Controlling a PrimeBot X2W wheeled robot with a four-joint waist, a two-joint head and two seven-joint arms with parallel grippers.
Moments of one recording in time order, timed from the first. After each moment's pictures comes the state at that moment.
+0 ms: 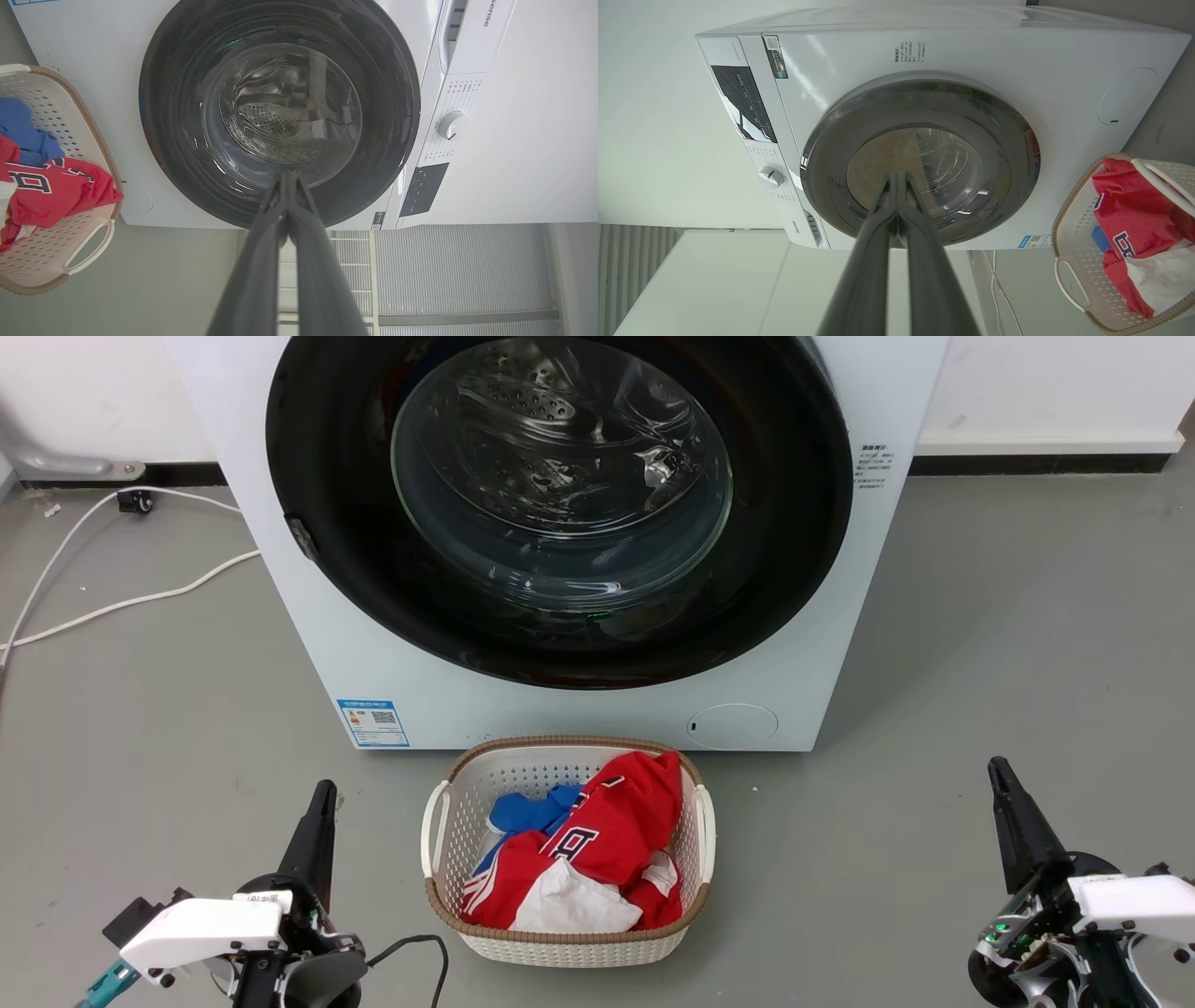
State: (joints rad) left arm -0.10 0.06 0.10 0.24 -1.62 -0.13 0.10; right arm -0.10 -0.06 -0.10 0.24 1.63 0.13 0.10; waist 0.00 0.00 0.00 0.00
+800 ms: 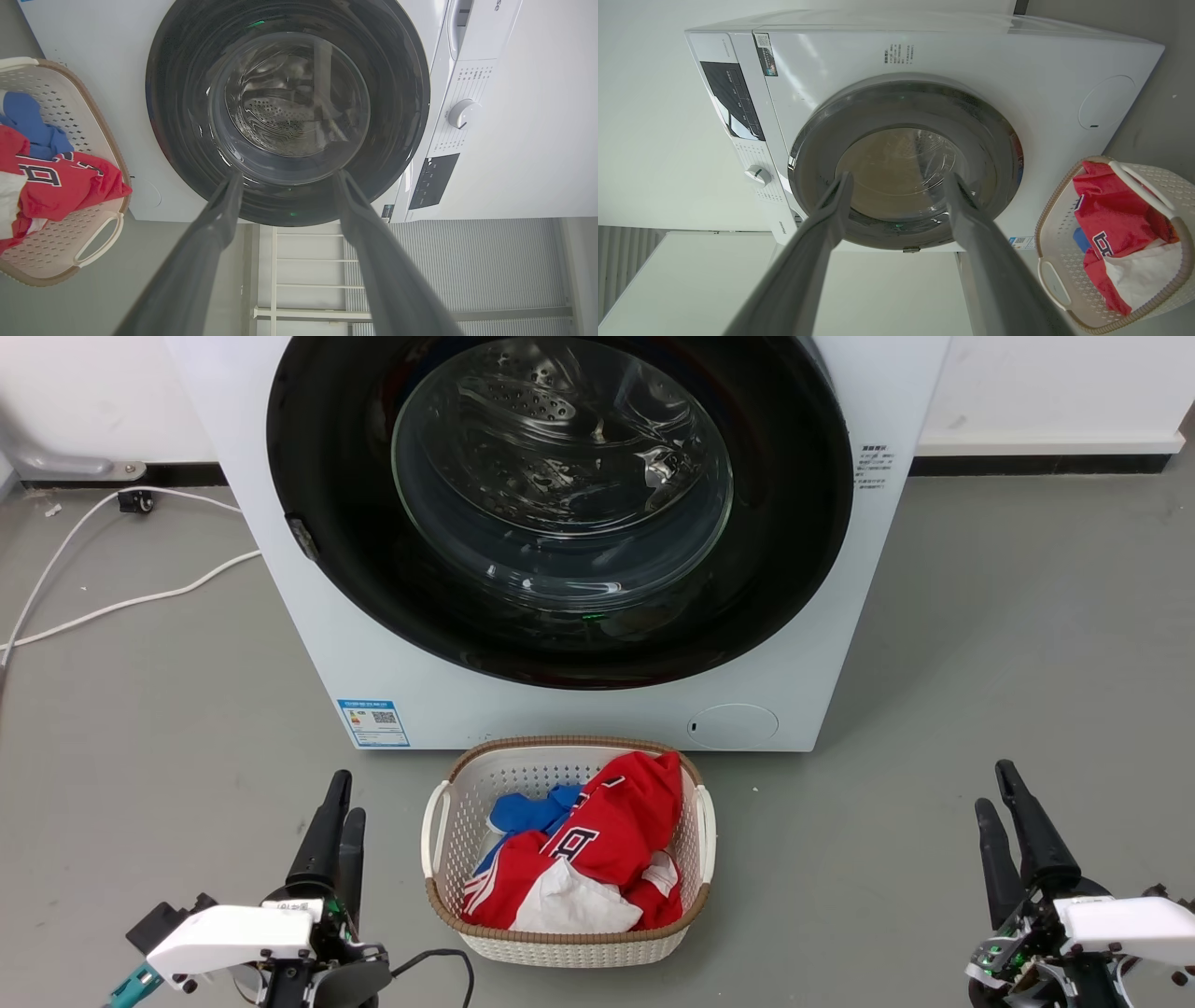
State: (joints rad) left arm -0.08 0.05 0.05 0.23 -1.60 -0.13 0.06; right arm -0.06 -0.06 -0.08 0.22 1.59 0.13 0.06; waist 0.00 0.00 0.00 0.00
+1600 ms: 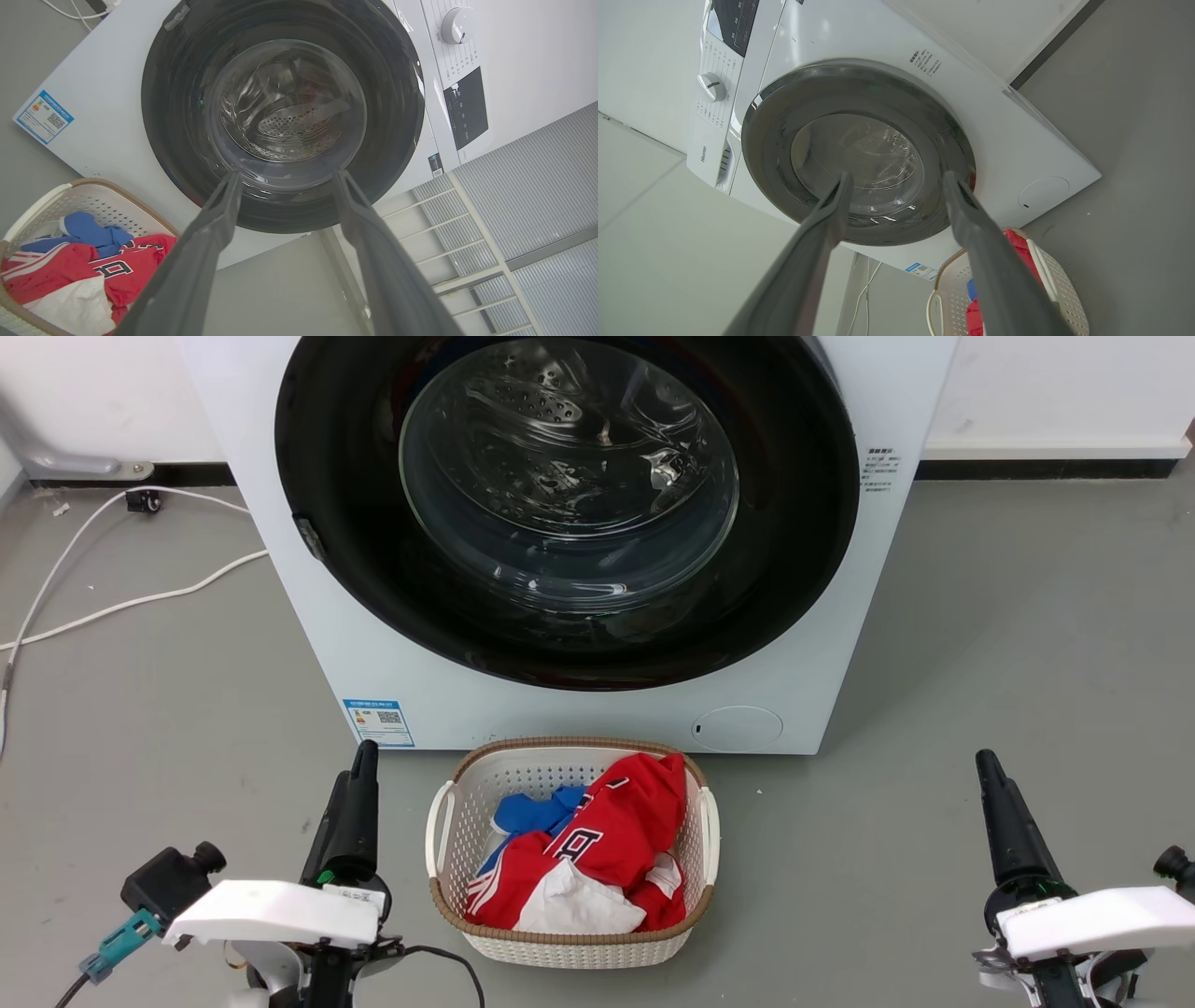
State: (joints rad) left arm -0.08 0.06 0.00 0.13 -1.11 -0.13 -0.04; right arm -0.03 -0.07 -0.04 0.11 1.05 0.13 -0.03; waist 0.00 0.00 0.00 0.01
